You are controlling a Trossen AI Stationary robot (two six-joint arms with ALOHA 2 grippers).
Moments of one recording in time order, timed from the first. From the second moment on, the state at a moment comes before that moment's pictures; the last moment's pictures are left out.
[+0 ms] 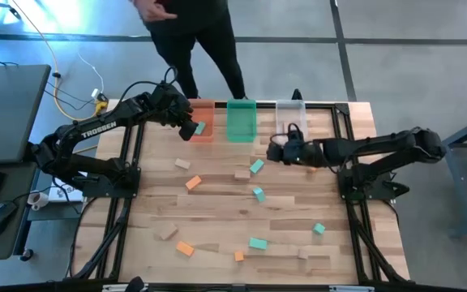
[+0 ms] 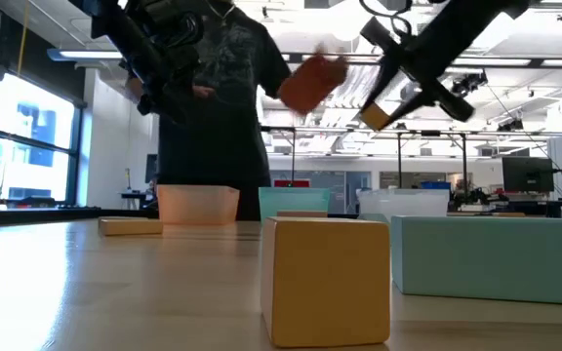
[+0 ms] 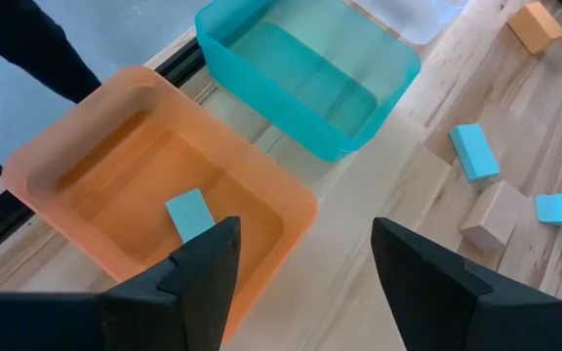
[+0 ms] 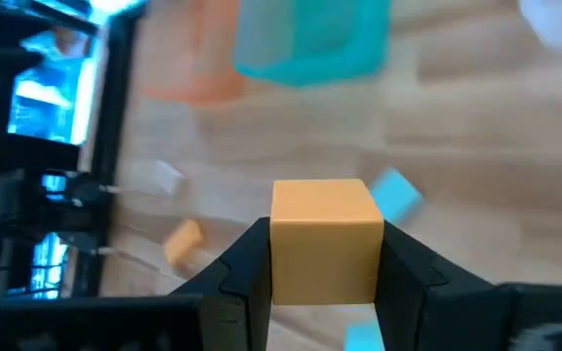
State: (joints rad) left arm 0.78 1.22 0.96 -0.58 0.14 -0.08; right arm -0.02 1.24 0.84 -0.37 0.37 1.39
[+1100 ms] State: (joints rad) left arm 0.78 1.22 0.96 -0.52 0.07 -0.18; right arm -0.55 1.41 1.20 -0.24 0.00 0.55
